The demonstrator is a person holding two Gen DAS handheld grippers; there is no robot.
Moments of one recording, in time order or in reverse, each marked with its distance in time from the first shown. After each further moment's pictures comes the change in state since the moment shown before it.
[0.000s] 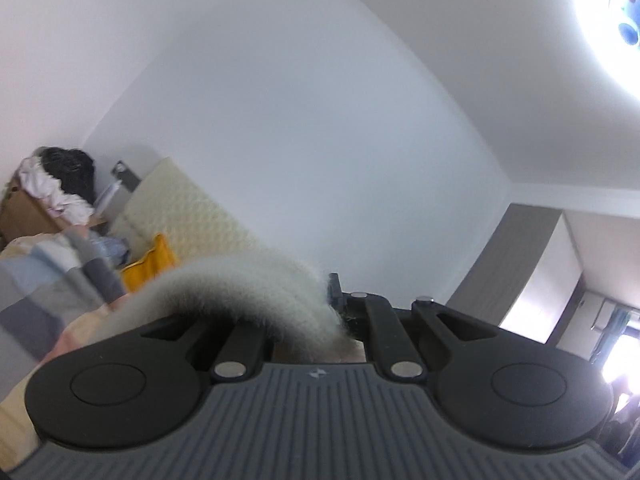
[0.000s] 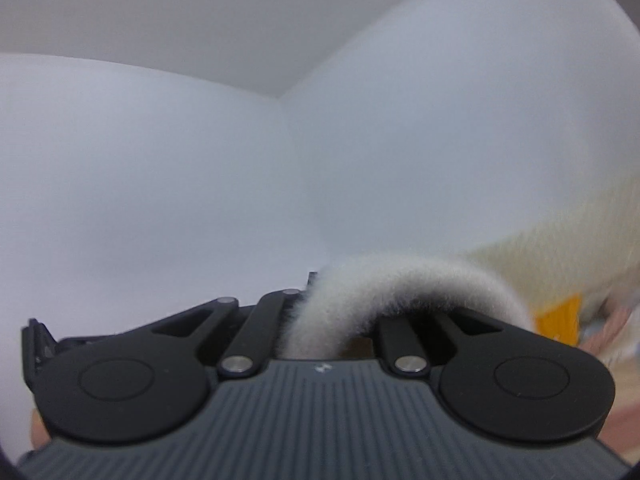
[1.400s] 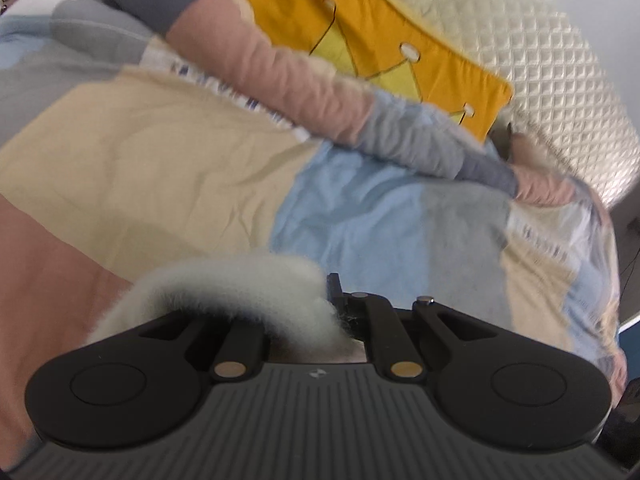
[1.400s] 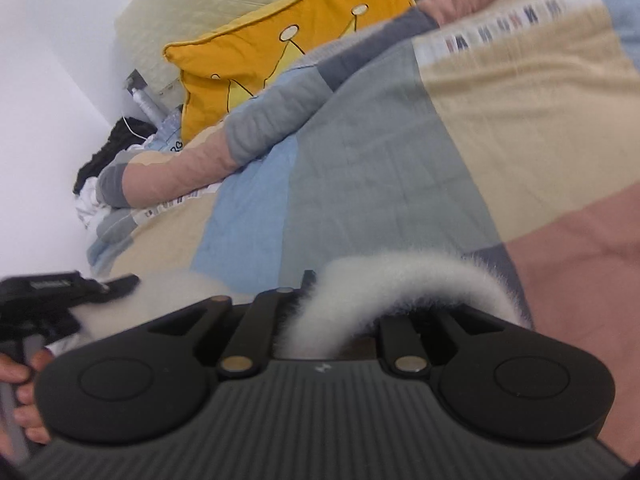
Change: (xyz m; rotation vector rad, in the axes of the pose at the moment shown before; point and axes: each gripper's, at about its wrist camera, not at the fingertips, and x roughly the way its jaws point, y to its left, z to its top) left arm 0.625 0.485 -0.389 0.057 0.725 0.483; right arm 0.310 -0.477 -0.439 0.363 0.708 -0.459
